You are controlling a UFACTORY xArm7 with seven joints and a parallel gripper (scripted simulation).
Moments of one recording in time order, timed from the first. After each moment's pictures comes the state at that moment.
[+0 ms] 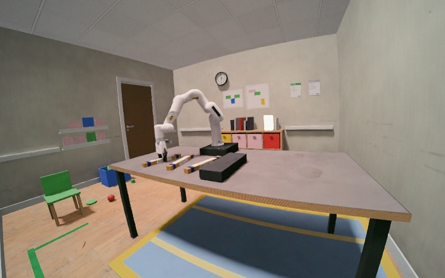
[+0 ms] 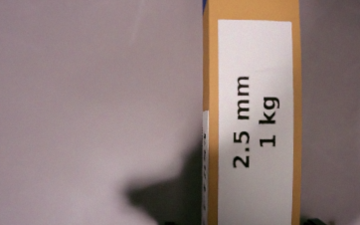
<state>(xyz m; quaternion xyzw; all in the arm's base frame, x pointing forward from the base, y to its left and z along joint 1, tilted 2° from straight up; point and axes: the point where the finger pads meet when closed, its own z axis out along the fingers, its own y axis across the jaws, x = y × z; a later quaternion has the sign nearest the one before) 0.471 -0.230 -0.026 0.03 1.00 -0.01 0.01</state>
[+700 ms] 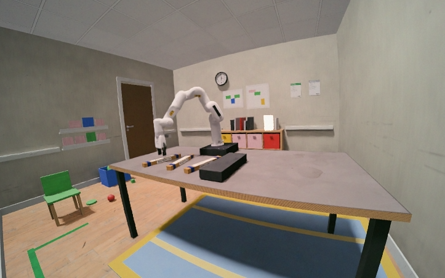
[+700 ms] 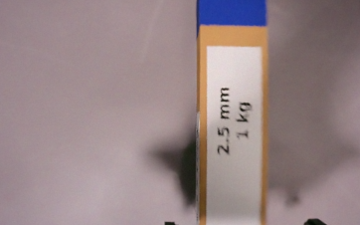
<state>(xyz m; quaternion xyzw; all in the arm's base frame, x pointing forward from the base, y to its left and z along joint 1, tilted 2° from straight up) 0.471 -0.229 0.027 0.03 1.00 -0.01 0.01</state>
